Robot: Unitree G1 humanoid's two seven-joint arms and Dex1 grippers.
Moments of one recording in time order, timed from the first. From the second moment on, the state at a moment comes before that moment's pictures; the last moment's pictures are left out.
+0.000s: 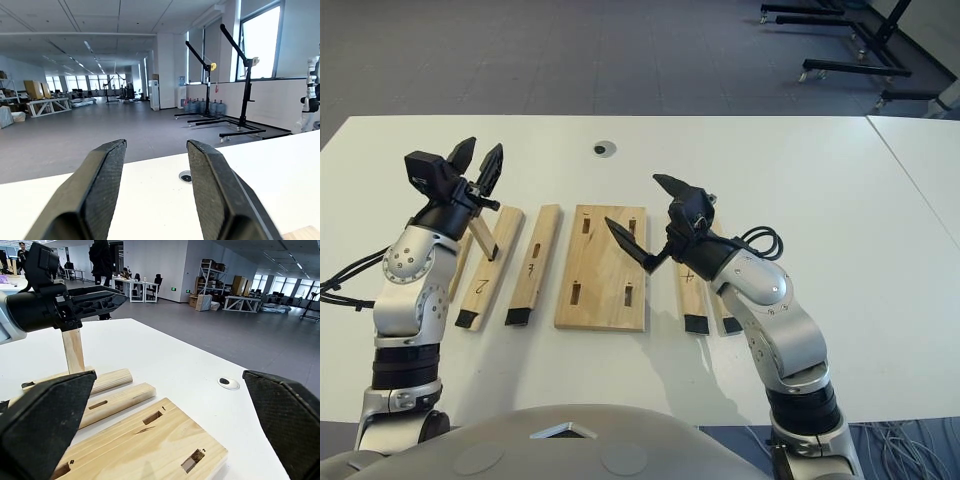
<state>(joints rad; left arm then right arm) -0.09 0.28 0.11 -0.22 -0.28 0.19 -0.28 0.01 -0.38 0.11 -0.62 0.38 0.49 0.46</state>
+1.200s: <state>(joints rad) 0.35 0.39 0.23 -0.45 -0.20 0.52 -0.29 0.13 -0.34 0.11 -0.68 0.40 0.50 0.38</state>
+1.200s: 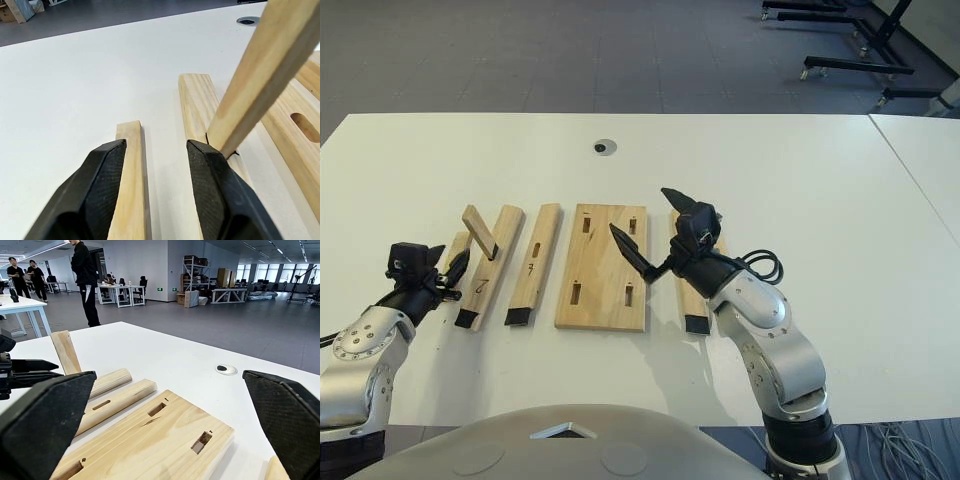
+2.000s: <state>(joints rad) 0.43 0.38 0.13 -0.57 -0.21 0.67 -0.30 0.13 -0.34 0.11 -0.72 0.40 0.51 0.37</state>
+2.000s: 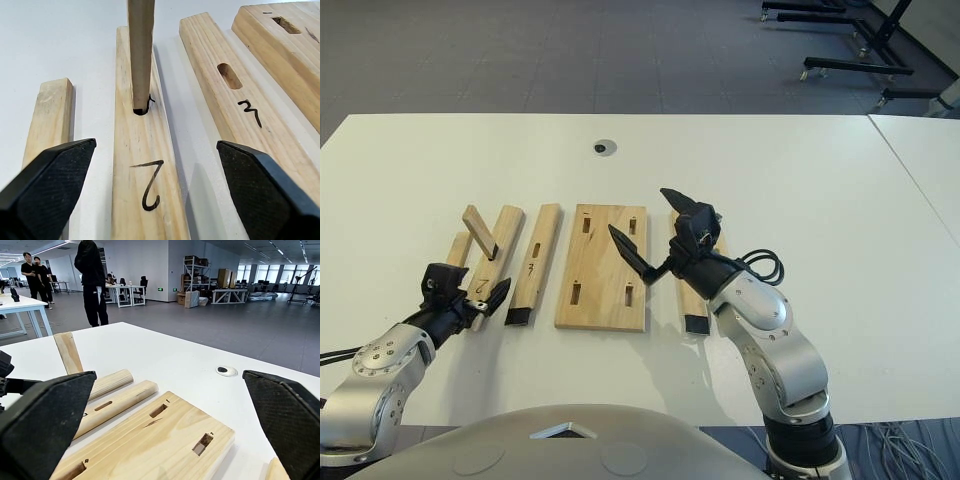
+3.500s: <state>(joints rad) -0.04 0.29 0.25 -0.44 -0.61 0.64 -0.40 0.00 -0.32 -0.14 -0.61 0.66 0.50 0.40</state>
